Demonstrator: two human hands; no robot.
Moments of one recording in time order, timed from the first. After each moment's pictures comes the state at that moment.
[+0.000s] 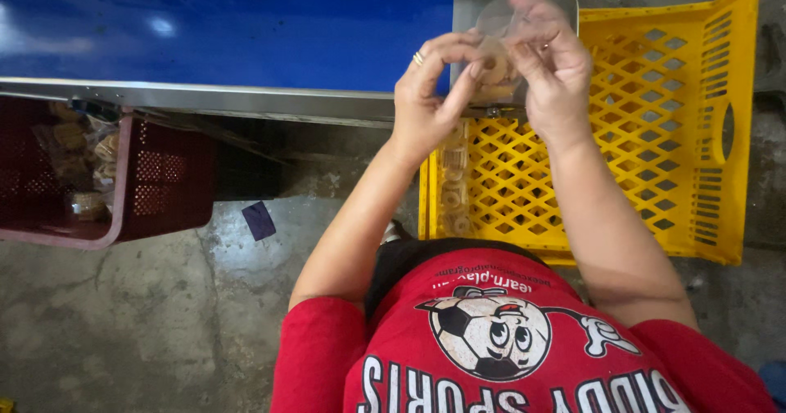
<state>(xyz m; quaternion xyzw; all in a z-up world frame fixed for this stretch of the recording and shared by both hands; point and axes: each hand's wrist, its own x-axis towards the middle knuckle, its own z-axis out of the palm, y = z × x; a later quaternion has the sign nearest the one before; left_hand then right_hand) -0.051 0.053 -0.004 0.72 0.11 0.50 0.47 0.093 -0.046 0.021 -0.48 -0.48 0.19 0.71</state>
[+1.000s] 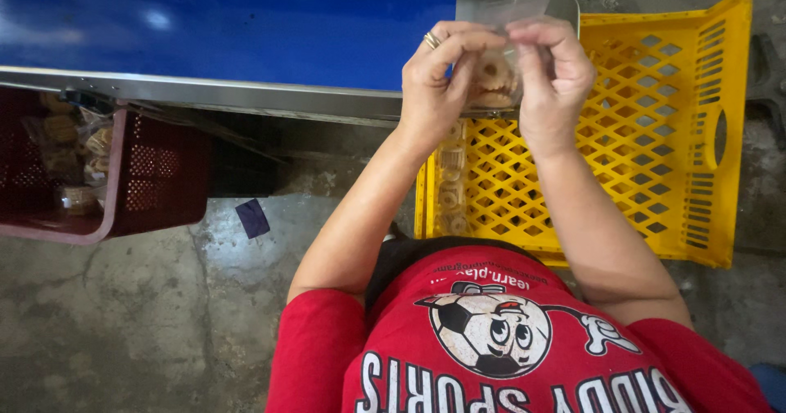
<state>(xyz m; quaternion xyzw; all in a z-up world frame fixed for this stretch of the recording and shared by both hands) -0.040 0.055 0.008 0.71 0.11 0.50 0.48 0.083 -0.052 0.004 -0.54 -0.46 0.09 0.70</state>
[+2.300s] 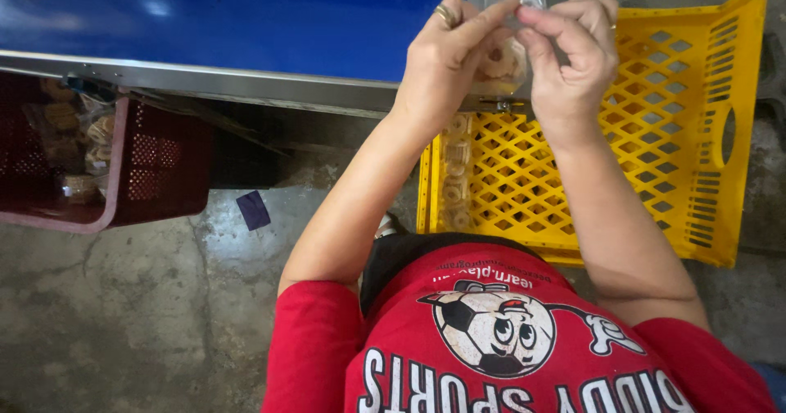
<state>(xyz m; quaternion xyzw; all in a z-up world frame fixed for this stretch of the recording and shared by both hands) -0.046 0.068 0.022 0.77 0.11 0.47 0.41 0.091 -0.055 0.025 -0.65 -0.57 -0.10 0.50</state>
